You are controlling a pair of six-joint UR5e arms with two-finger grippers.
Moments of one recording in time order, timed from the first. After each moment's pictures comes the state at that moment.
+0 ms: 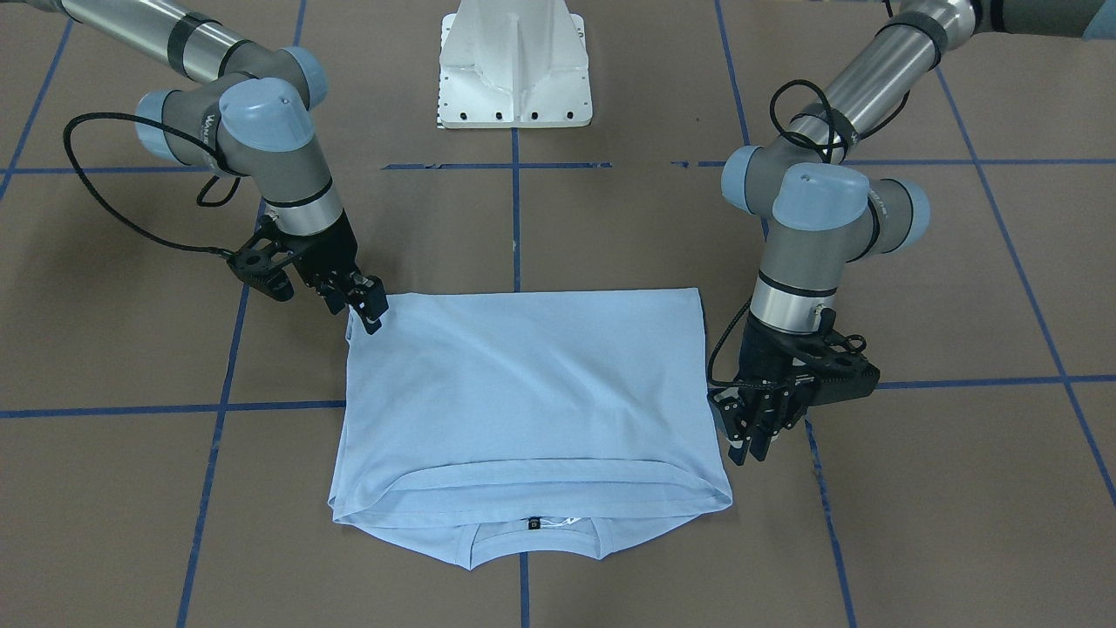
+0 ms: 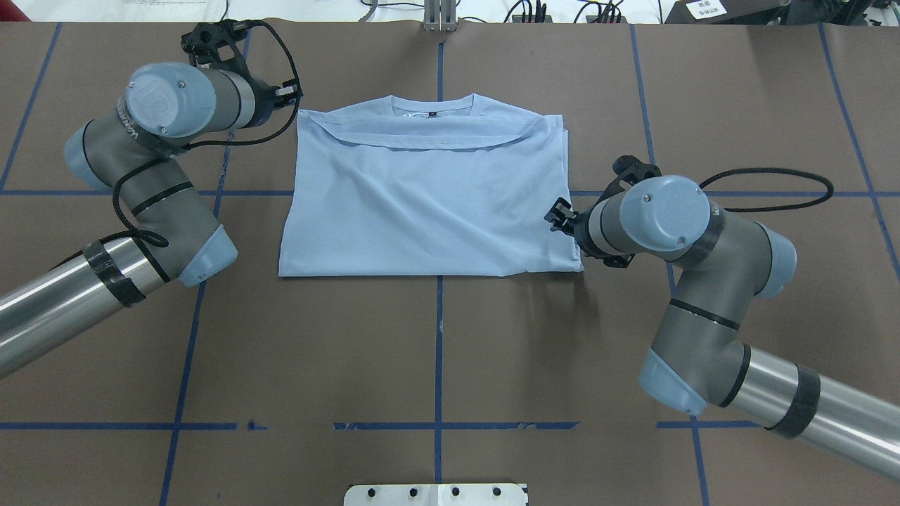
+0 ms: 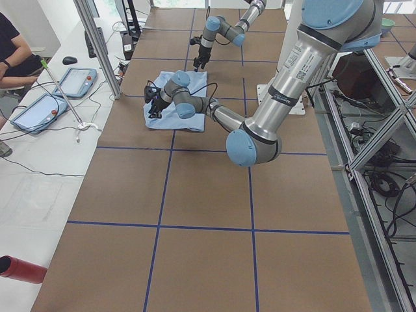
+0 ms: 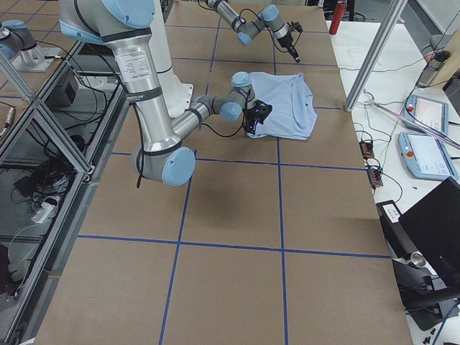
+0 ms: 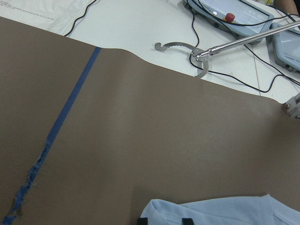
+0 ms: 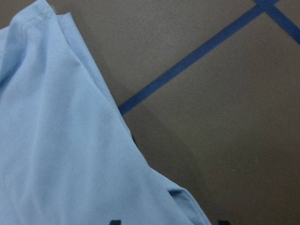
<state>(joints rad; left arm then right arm) -0.80 -2.16 -1.37 -2.24 -1.57 -1.34 0.55 -1.21 1.72 -1.22 1.67 1.84</state>
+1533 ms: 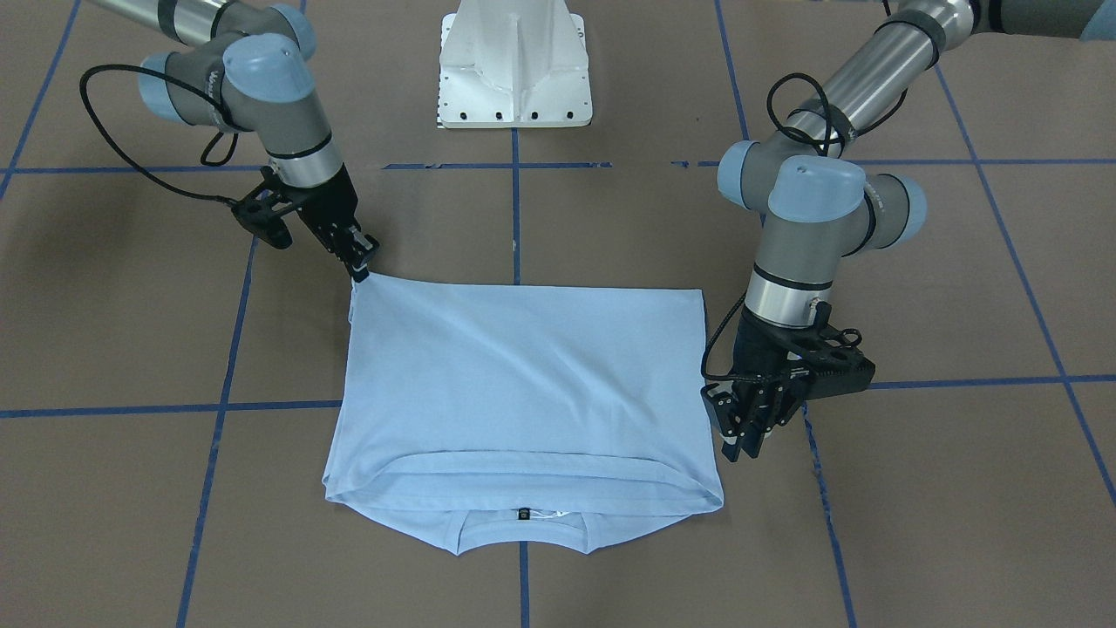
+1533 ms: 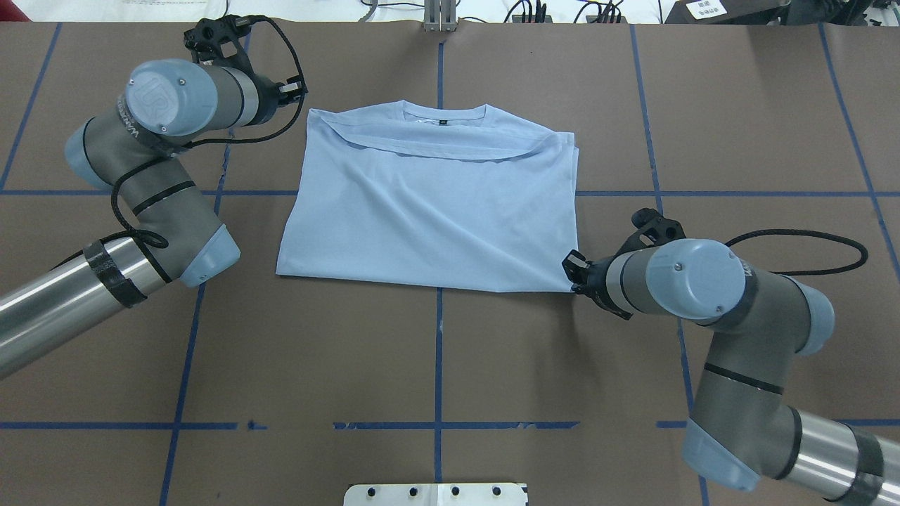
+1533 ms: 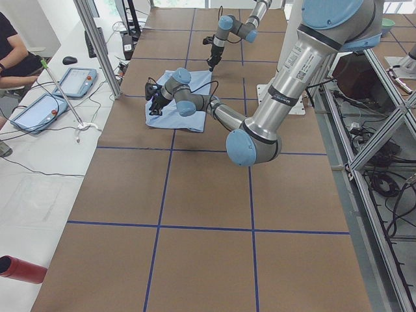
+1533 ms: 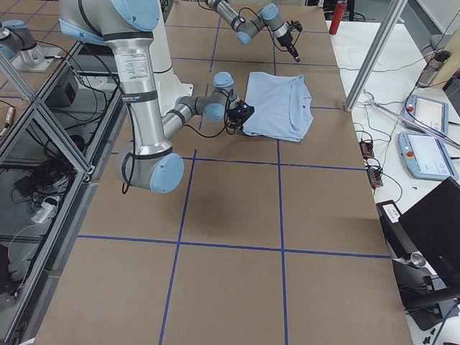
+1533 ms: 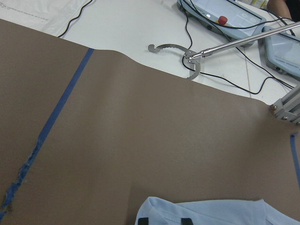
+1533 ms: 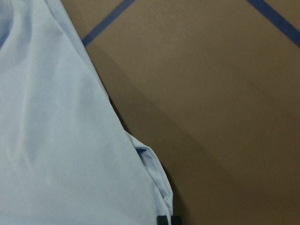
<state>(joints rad) -0.80 -2.16 -1.40 -2.24 -1.58 -1.34 0.45 -1.36 1.93 -1.22 1.68 1.99</state>
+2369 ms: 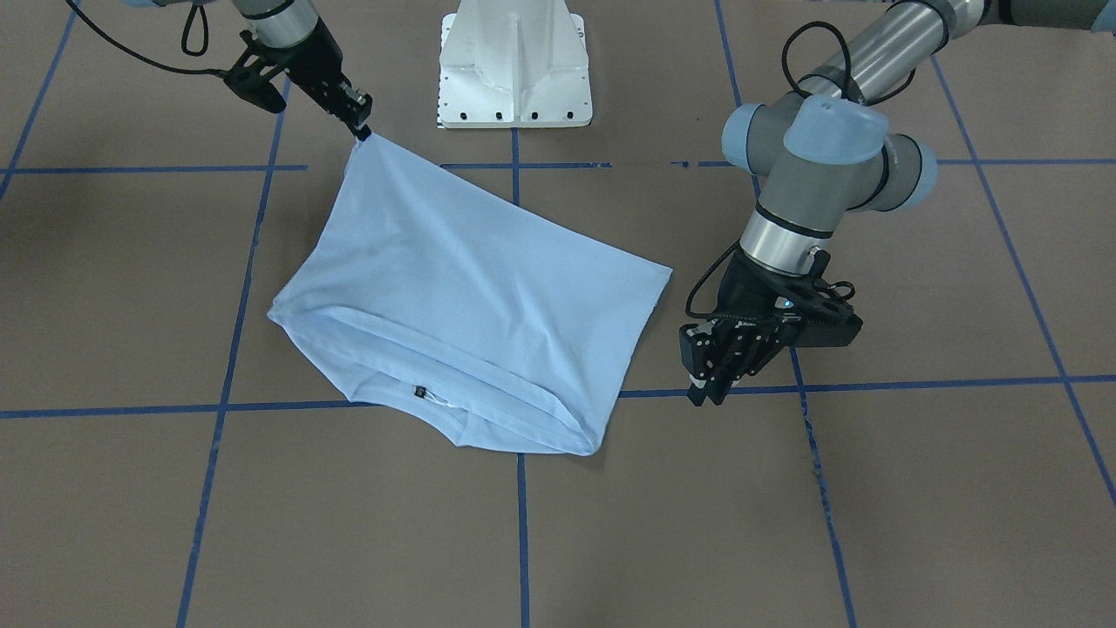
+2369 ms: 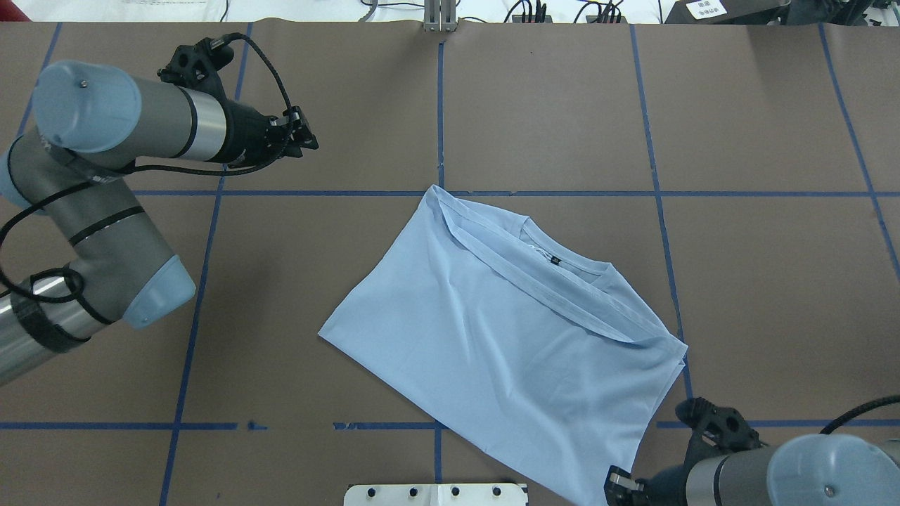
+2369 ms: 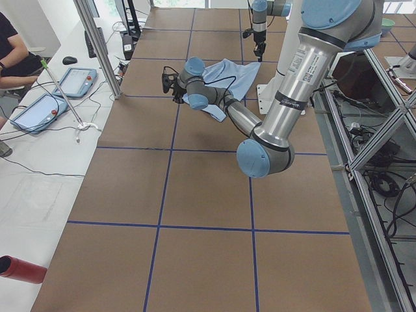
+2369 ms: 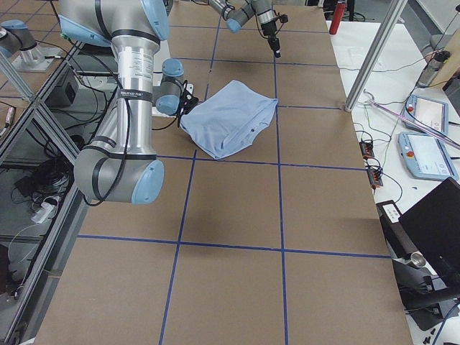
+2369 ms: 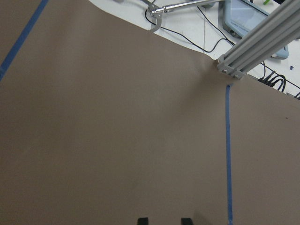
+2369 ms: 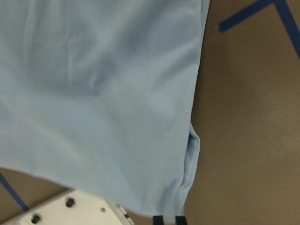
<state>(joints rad) -0.77 -2.00 -1.74 -2.23 -1.90 -1.54 0.02 -1.69 2.34 -1.23 1.75 2.11</state>
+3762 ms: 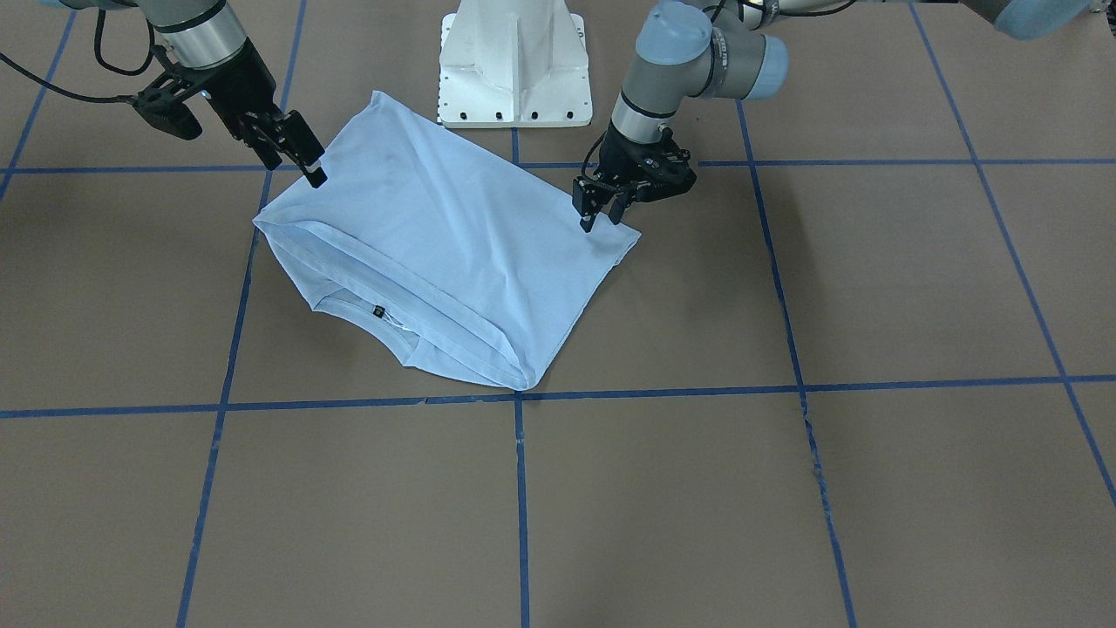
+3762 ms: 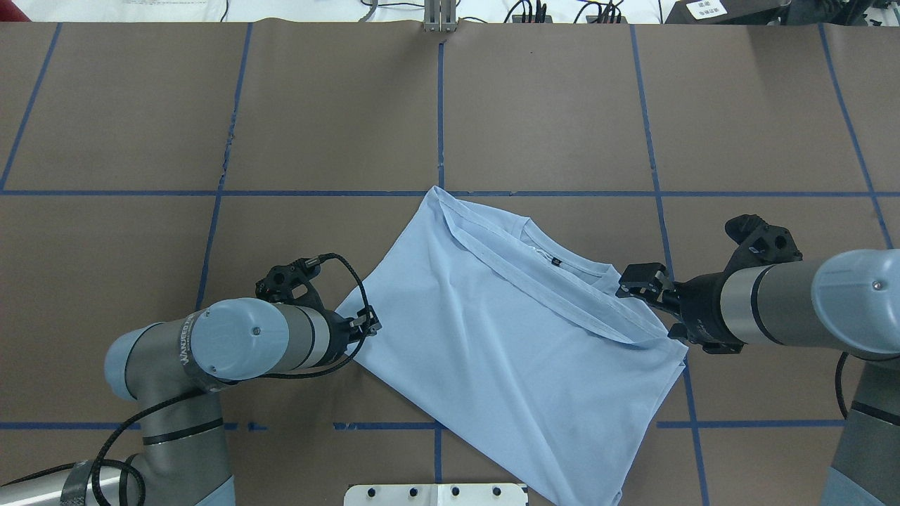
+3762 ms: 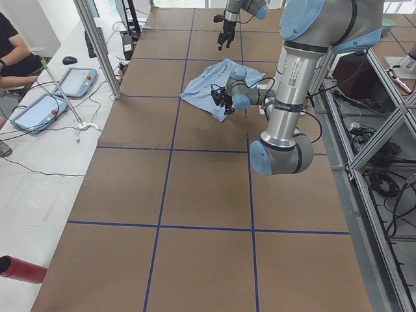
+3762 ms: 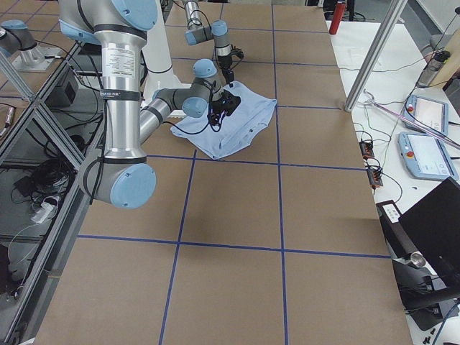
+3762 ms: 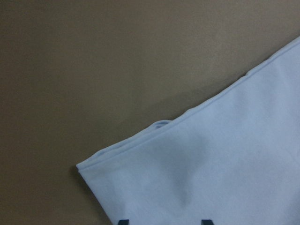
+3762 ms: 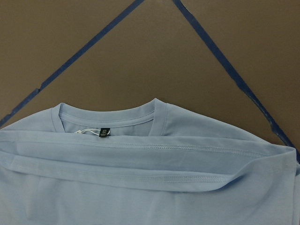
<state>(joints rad) -0.33 -1.96 -1.81 -1.93 -1.64 -1.83 0.50 -1.59 2.23 -1.22 1.77 1.89</state>
